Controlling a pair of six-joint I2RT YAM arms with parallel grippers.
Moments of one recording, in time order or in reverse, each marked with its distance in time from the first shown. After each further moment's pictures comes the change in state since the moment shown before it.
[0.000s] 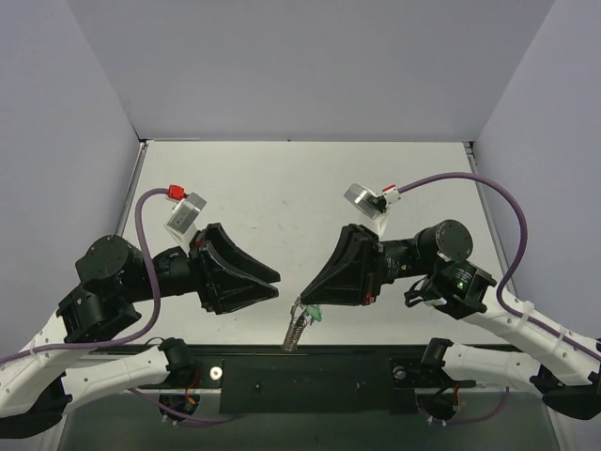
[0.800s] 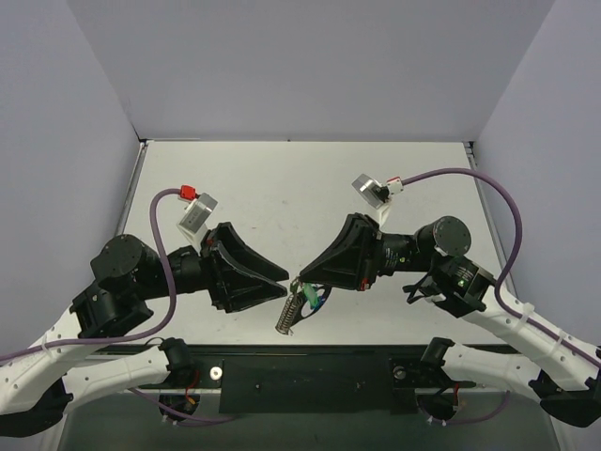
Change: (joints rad) left arm 0.000 0.010 -0.064 0.095 0.015 -0.006; right arm -0.069 -0.005 -0.017 -0.030 0.077 -0.015
